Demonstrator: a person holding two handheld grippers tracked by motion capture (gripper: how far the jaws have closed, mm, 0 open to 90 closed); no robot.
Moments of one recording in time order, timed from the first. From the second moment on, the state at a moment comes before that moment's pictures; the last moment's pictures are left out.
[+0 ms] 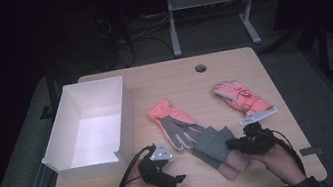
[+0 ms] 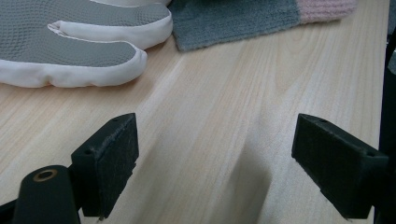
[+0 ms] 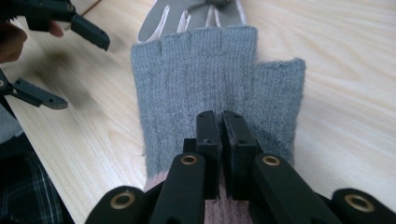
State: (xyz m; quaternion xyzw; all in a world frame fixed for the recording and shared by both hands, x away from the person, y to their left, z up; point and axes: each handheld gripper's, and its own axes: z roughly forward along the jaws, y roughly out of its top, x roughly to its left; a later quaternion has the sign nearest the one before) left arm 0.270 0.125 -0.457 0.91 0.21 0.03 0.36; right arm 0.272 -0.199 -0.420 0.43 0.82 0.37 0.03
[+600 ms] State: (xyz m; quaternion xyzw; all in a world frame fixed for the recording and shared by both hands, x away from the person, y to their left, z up) left arm 0.270 0.126 -0.456 0.91 0.21 0.03 0.36; right arm 0.273 -0.205 -0.422 0.41 0.82 0.38 0.06
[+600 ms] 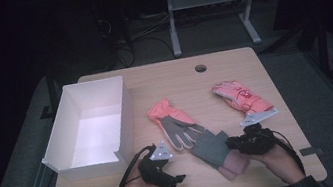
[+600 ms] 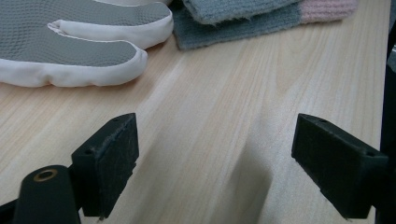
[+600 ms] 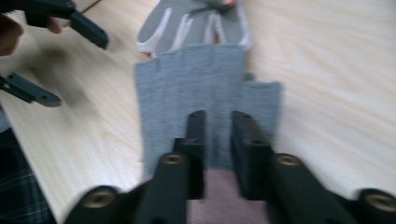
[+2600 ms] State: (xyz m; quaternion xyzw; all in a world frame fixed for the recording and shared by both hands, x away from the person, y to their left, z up) left arm 0.255 0.041 -0.450 0.92 0.17 -0.05 0.35; right arm 0.267 -0.252 -0.442 0.37 0.86 0.34 0.07
